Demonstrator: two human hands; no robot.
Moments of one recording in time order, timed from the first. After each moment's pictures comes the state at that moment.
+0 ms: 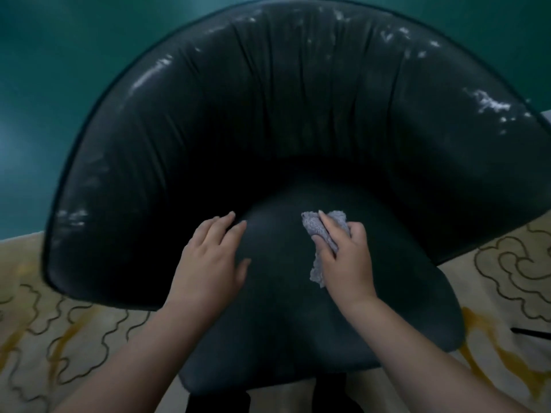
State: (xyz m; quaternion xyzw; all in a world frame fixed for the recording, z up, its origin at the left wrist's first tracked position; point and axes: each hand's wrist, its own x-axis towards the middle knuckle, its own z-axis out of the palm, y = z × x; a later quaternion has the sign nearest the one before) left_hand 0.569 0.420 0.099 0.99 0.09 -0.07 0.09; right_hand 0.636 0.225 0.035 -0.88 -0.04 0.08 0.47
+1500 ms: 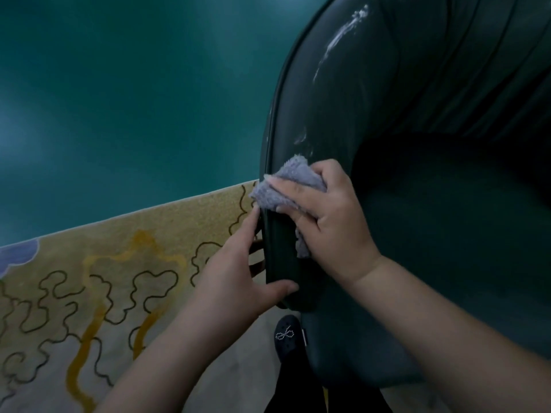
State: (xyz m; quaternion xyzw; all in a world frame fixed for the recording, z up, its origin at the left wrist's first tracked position) left_hand 0.489 0.692 0.106 0.85 0.17 -0.15 0.47; right_hand 0.593 0.558 0.082 -0.85 -0.29 -0.01 0.44
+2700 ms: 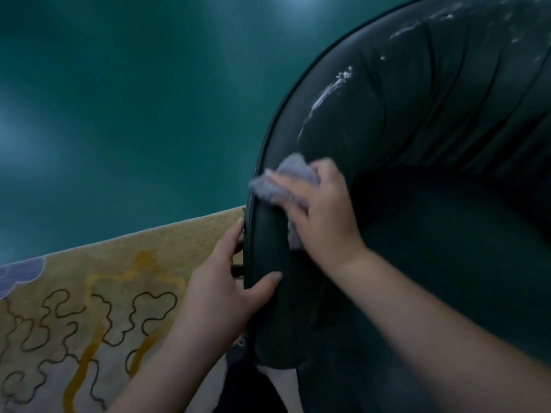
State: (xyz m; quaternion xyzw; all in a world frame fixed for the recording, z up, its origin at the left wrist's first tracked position) left_hand 0.542 0.692 0.114 0.85 0.24 -0.08 0.46; right_hand 0.671 0.570 0.089 -0.86 -0.25 -0.04 0.44
